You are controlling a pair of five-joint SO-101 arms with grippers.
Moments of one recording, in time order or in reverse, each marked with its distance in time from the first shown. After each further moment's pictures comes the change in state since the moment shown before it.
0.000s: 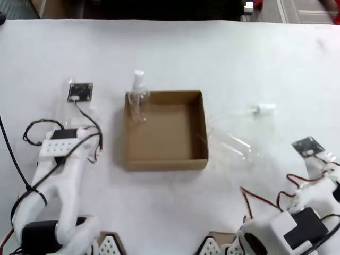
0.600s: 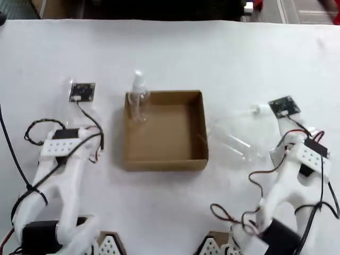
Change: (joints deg) left arm 0.7 0.0 0.0 0.0 0.0; right arm -22.1 -17.3 0.3 6.6 -28.7
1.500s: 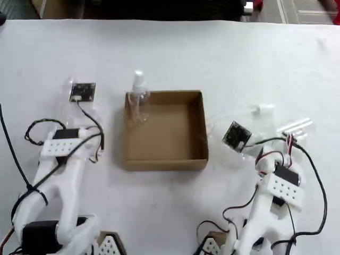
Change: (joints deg) left arm 0.1 0.0 0.0 0.0 0.0; right arm -7.1 -21.5 26.6 -26.6 40.7
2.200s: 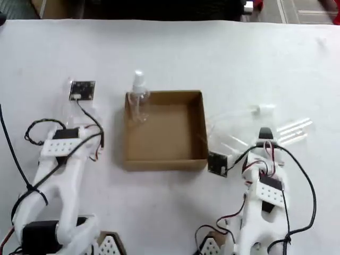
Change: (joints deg) left arm 0.0 0.0 0.0 -2.3 0.0; right arm -5.8 1.5 9.7 -12.7 19.4
